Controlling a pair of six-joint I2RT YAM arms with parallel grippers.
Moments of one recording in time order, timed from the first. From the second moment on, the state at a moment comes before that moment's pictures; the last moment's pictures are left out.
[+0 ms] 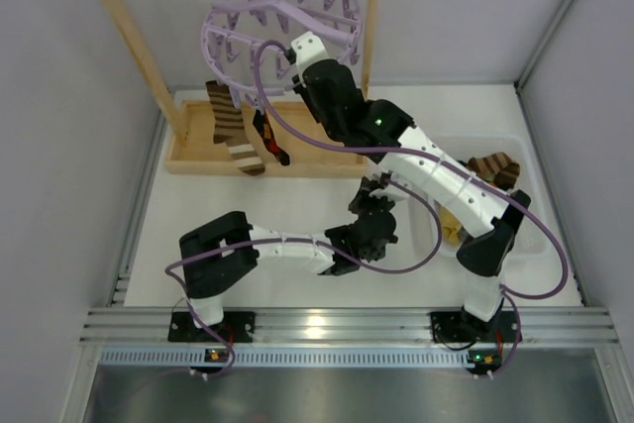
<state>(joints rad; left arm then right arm) -1.26 1.83 1.08 0.68 -1.17 0.26 0.95 1.86 2.14 -0.65 0.62 -0.11</state>
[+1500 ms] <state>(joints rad) -1.30 1.87 1.53 0.21 -0.45 -0.08 0.95 0.45 1.33 -0.89 0.81 0.25</state>
